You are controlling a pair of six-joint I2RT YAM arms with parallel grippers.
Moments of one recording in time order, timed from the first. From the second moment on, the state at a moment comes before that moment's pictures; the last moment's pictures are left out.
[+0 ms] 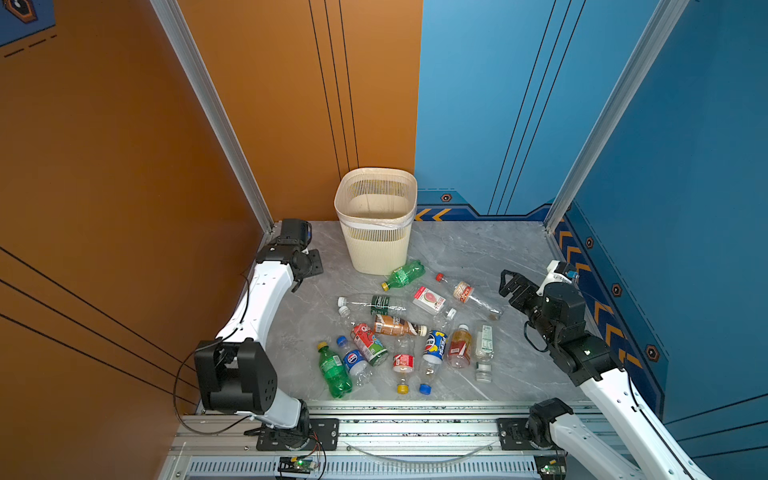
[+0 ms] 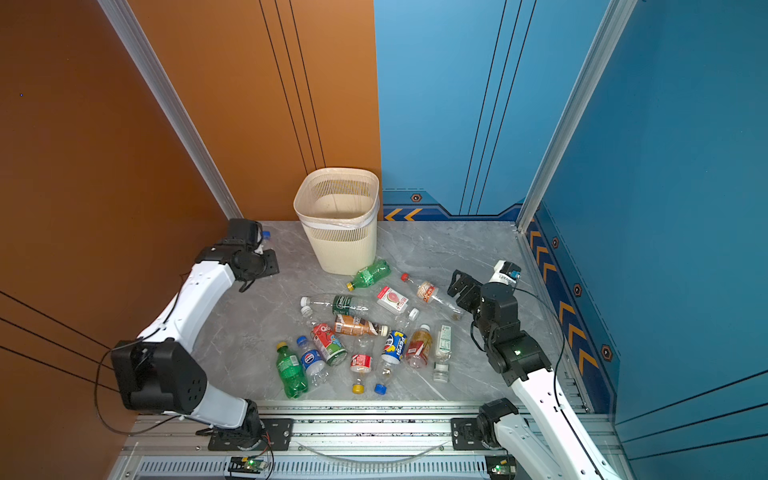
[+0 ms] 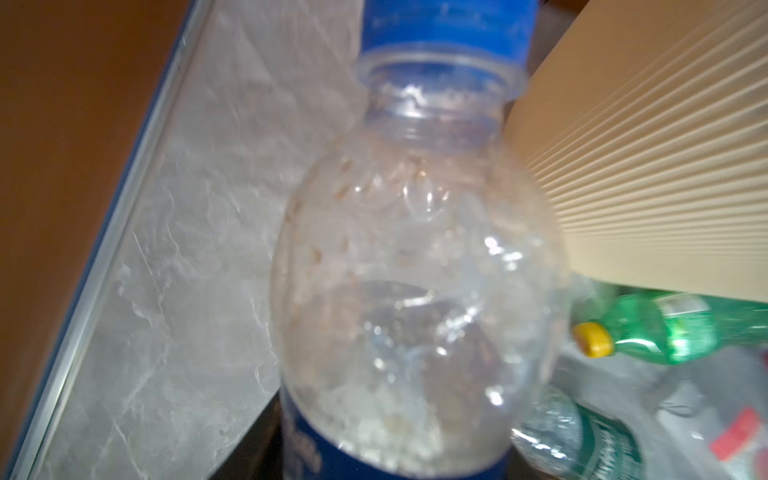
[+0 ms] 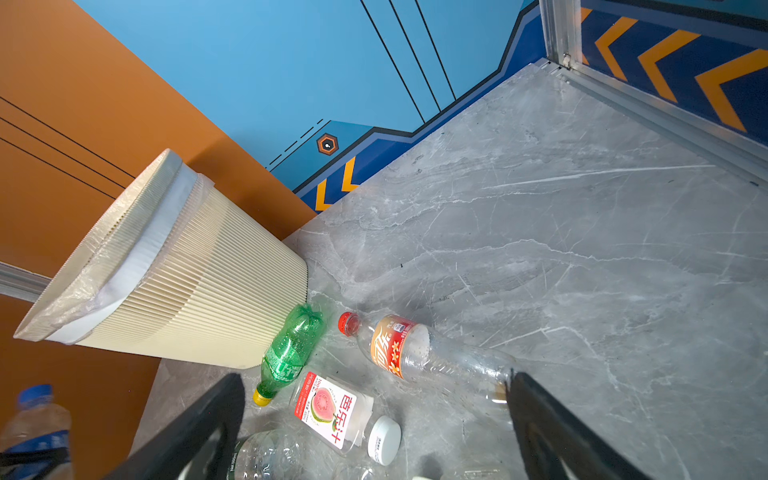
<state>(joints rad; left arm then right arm) -0.03 1.48 1.44 -0.82 -0.11 -0.30 0.30 0.75 0.75 -0.39 0.23 0.73</state>
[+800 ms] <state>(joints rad) -0.28 2.03 2.43 -0.90 -0.10 -0.16 0.29 0.69 0.75 -0.46 0.23 0.73</state>
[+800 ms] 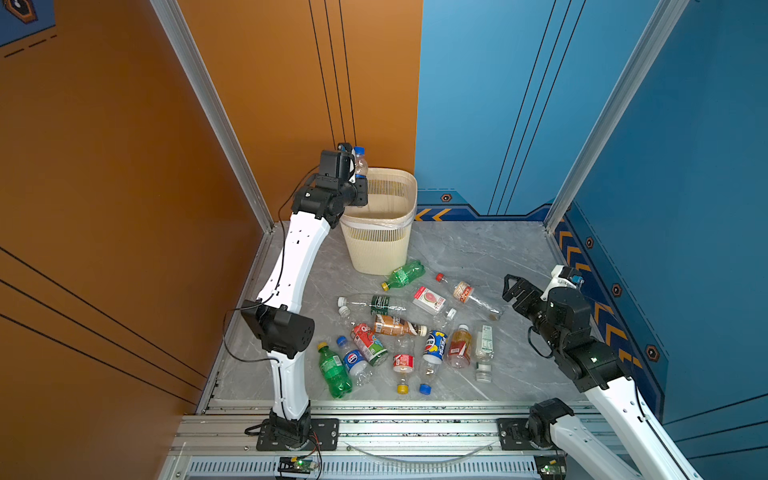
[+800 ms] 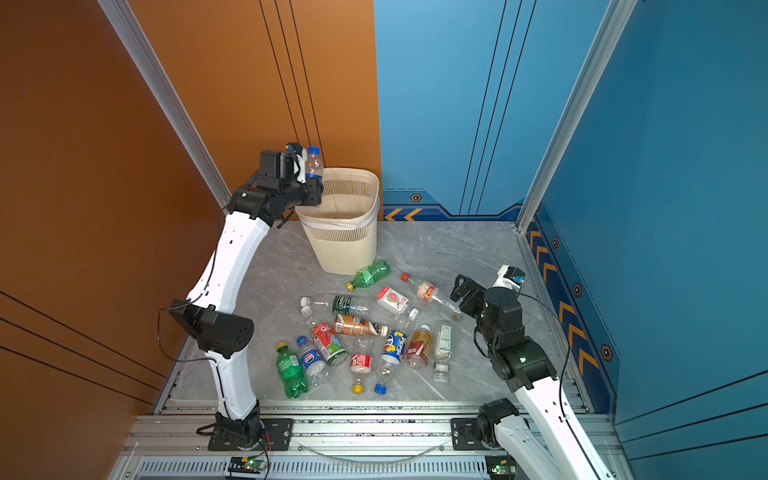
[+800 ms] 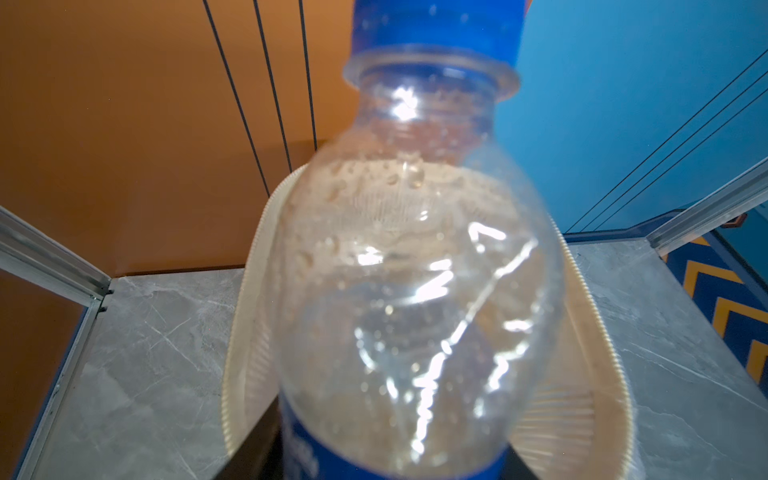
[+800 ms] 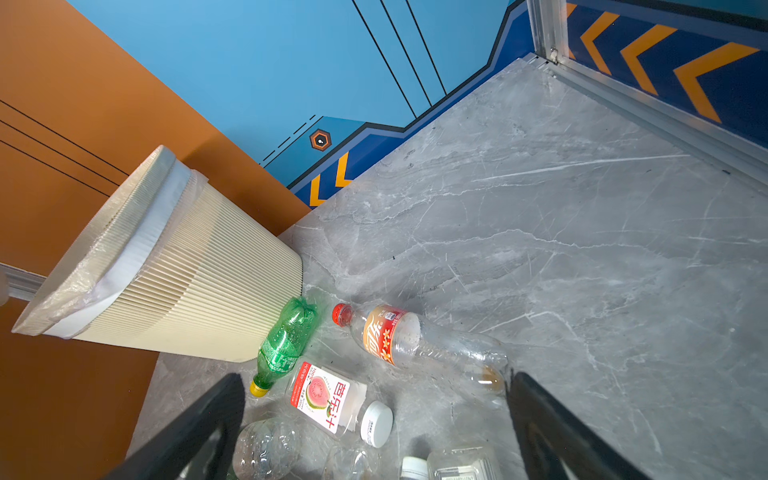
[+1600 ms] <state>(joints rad) -0.26 2.20 2.52 -0.95 -0.18 -0.11 0.29 0.71 0.75 -0.48 0.23 0.74</state>
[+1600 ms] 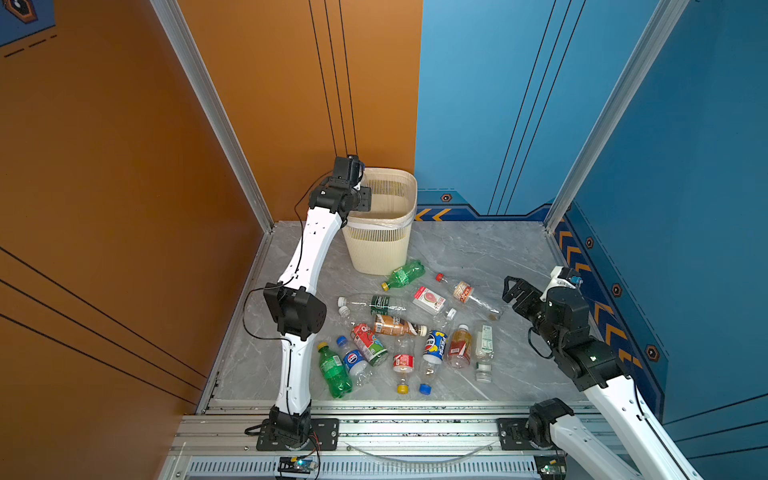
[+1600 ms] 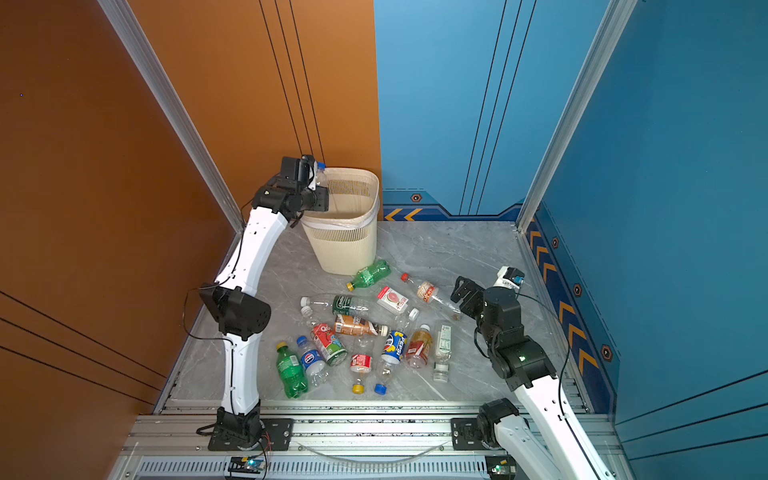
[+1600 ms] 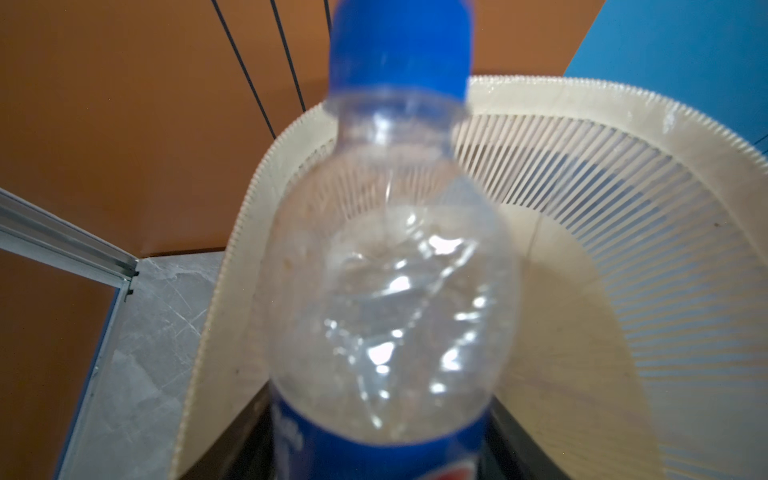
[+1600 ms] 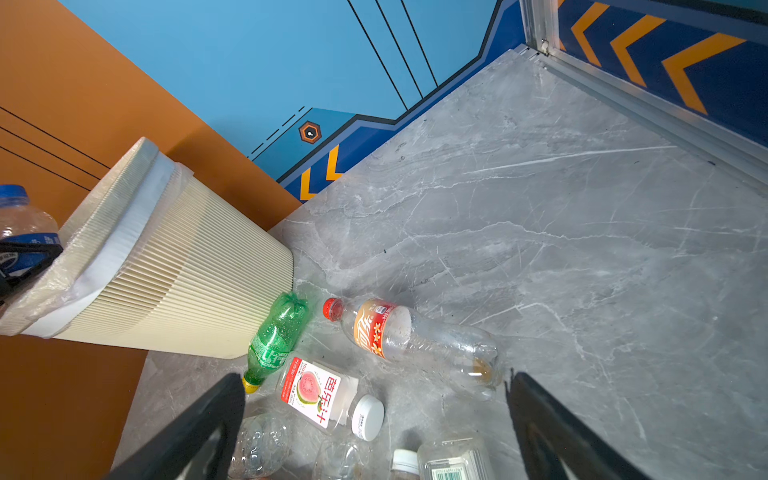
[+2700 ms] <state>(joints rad) -0.22 0.77 0.86 -0.66 -0.15 -0.47 0.74 0.89 0.78 -0.69 0.28 0.95</state>
